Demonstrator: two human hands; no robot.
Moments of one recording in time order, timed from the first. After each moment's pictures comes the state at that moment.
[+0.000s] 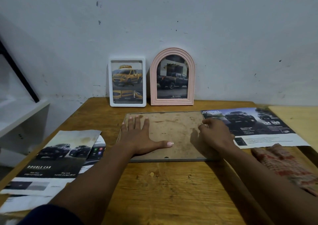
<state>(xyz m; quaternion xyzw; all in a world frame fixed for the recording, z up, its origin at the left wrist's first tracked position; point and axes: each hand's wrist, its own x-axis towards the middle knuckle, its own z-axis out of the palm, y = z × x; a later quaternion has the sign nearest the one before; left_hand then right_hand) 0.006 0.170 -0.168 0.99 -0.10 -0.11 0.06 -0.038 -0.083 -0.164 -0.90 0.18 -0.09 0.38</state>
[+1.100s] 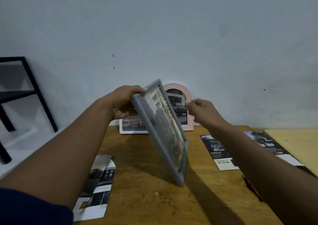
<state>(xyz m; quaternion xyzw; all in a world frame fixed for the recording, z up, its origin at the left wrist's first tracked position) -0.024 0.194 0.051 0.73 -0.06 -0.10 0.67 -0.059 -0.049 -0.017 -0.82 0.00 -0.16 0.55</state>
